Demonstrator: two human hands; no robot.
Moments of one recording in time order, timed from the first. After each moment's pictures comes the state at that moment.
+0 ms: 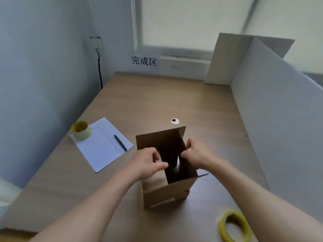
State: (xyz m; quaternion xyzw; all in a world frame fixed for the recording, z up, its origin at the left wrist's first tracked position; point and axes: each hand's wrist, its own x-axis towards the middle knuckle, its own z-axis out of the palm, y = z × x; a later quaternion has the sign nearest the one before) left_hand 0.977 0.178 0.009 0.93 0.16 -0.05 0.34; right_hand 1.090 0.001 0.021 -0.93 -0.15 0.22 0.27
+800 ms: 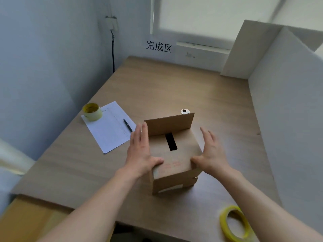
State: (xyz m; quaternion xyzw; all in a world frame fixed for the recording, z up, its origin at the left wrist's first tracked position) left_hand 0.950 0.187 -0.028 0.91 0.24 0.08 0.34; right_hand 1.075 -0.017 -0.011 -0.94 -0.20 0.12 0.25
